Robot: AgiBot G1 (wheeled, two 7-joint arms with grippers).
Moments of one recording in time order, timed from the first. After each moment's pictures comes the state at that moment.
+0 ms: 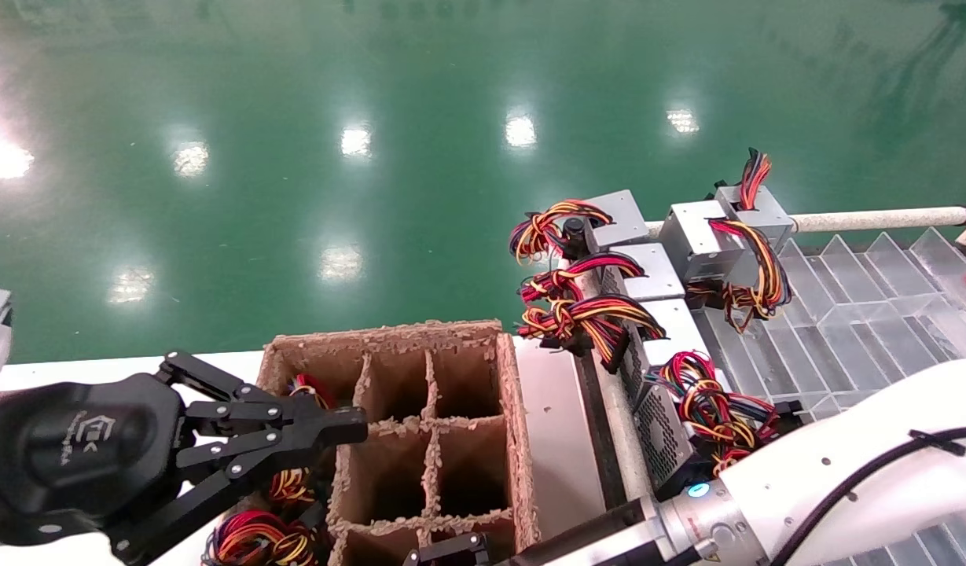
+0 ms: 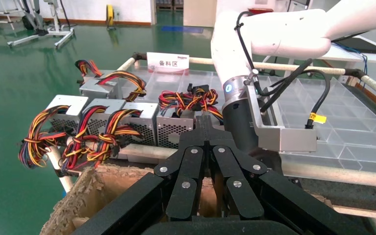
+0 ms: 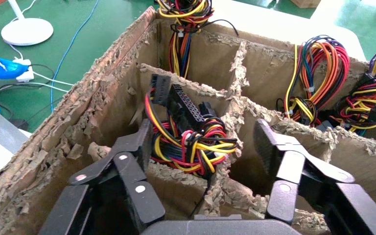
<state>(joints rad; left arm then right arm) -1.11 0.56 0.43 -1.26 0.63 1.44 -0.11 1.31 -0.98 -0.79 1.22 -1.18 -1.48 -0.09</state>
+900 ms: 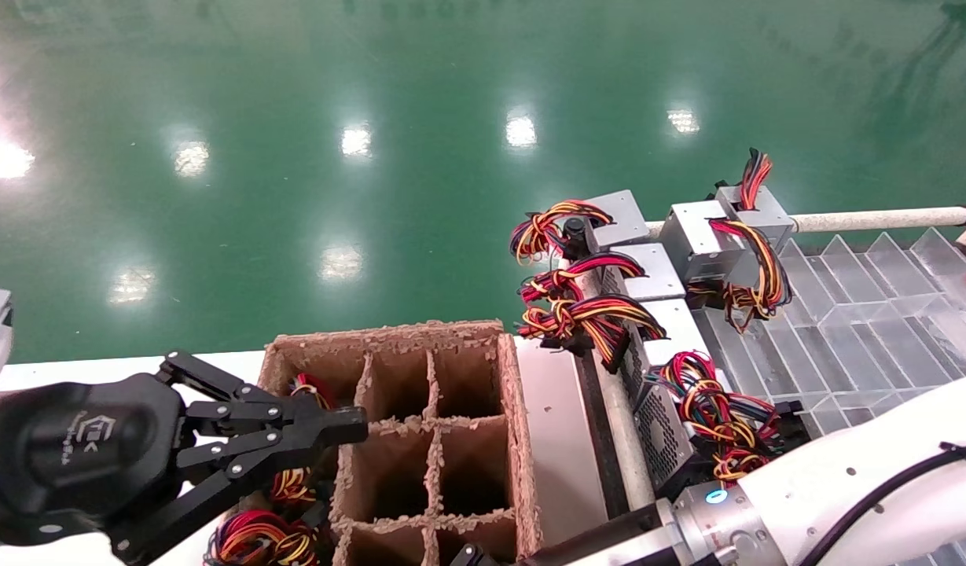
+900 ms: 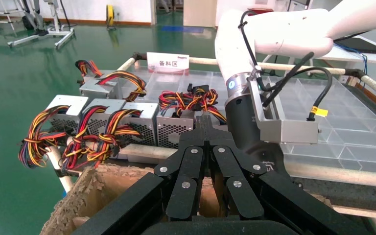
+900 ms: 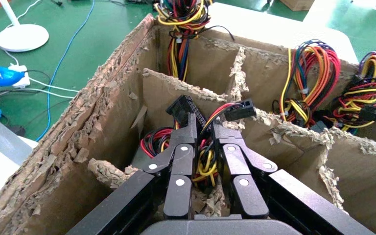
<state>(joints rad) -1.11 0.56 0.43 -1.26 0.63 1.44 -0.11 1.29 -0.95 -0.77 1.25 -1.14 -1.47 -0.08</state>
